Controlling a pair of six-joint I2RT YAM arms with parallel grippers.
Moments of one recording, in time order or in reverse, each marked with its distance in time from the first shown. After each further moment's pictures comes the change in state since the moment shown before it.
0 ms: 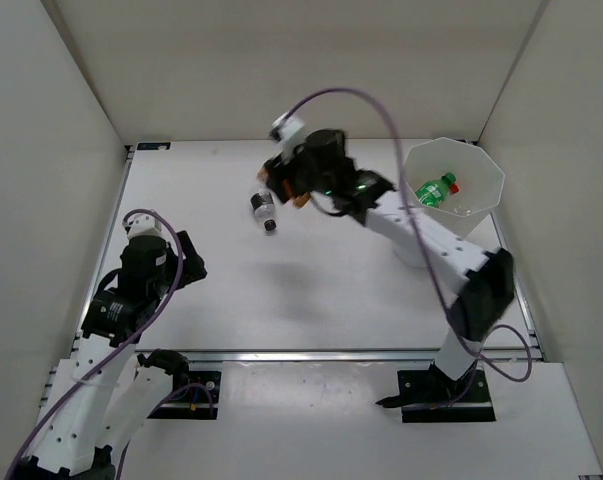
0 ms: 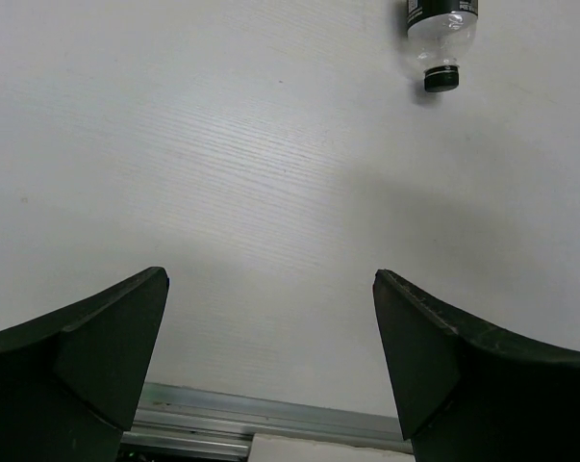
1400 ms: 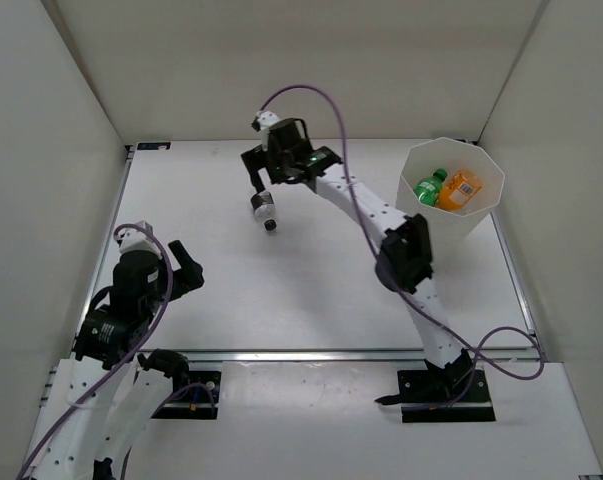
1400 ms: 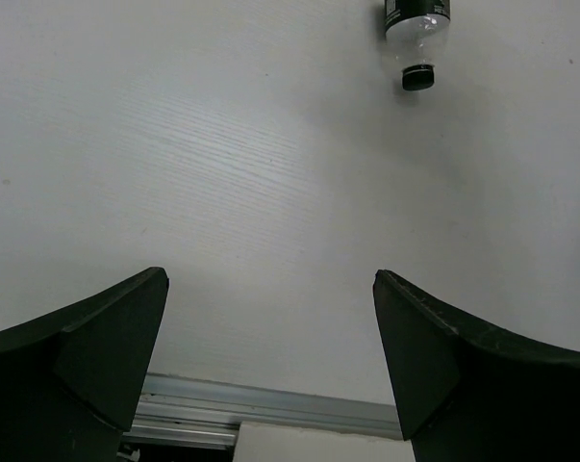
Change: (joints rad) left arm 0.003 -0.097 -0.032 -0.011 0.026 -0.034; right arm -0.111 0.468 0.533 -0.234 0.028 0.116
